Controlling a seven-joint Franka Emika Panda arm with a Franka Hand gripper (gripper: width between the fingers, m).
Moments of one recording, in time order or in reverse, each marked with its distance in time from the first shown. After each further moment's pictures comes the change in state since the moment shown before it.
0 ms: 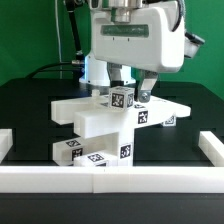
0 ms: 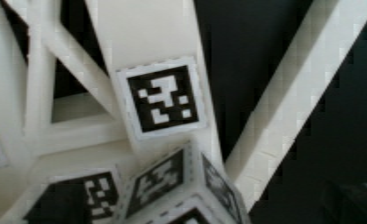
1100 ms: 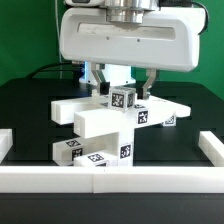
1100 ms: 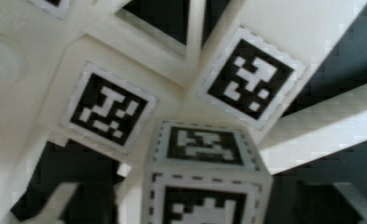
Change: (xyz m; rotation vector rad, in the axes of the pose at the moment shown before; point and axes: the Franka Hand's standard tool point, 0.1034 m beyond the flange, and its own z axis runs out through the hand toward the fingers) arm 0.006 0.003 0.000 -0.018 0.015 -0.619
